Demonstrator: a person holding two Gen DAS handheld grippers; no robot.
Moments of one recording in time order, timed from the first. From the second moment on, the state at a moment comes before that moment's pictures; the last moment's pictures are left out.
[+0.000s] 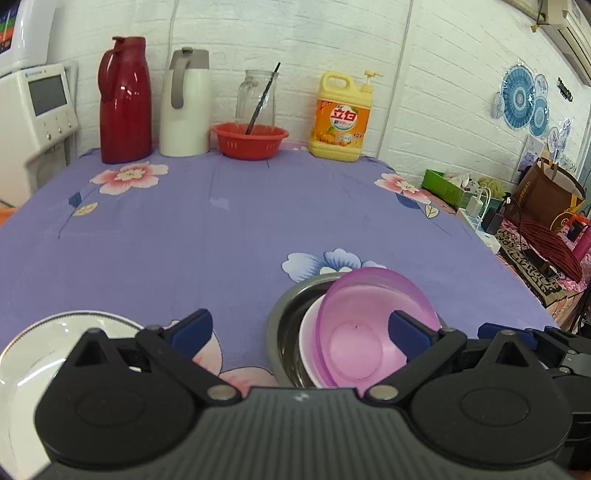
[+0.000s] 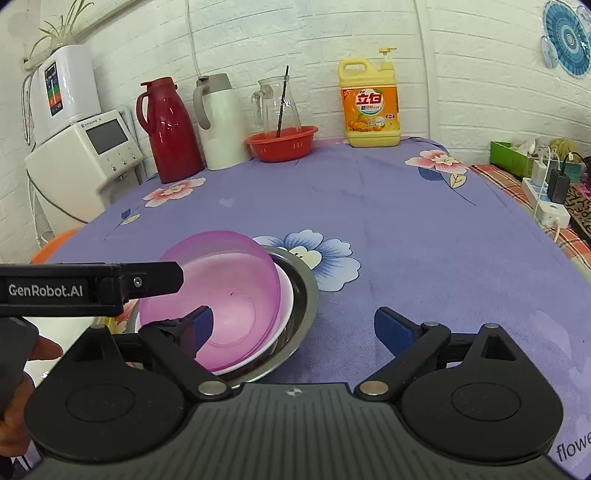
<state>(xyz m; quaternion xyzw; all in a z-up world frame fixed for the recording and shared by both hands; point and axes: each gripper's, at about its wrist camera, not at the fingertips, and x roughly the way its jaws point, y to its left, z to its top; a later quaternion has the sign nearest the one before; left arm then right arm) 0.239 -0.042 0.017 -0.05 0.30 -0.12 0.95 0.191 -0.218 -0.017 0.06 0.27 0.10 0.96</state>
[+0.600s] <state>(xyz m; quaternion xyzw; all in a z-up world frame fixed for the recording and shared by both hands) 0.276 -0.044 0.004 -0.04 0.35 -0.12 0.93 0.222 -0.206 -0.021 0.02 0.30 0.12 0.95</state>
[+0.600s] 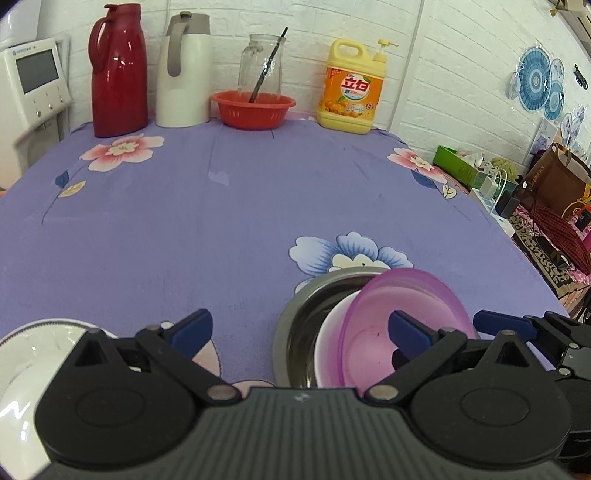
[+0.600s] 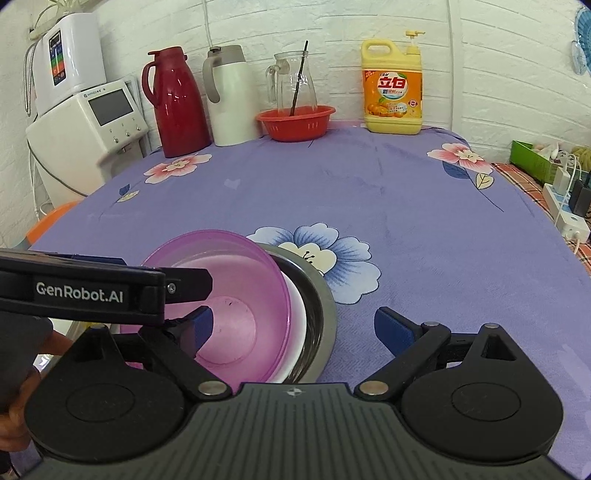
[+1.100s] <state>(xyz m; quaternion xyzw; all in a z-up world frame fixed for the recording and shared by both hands) 0.282 -0.052 -0.009 -0.03 0.36 -0.12 0.92 0.229 -0.199 -0.036 0.04 0.32 0.13 0.94</state>
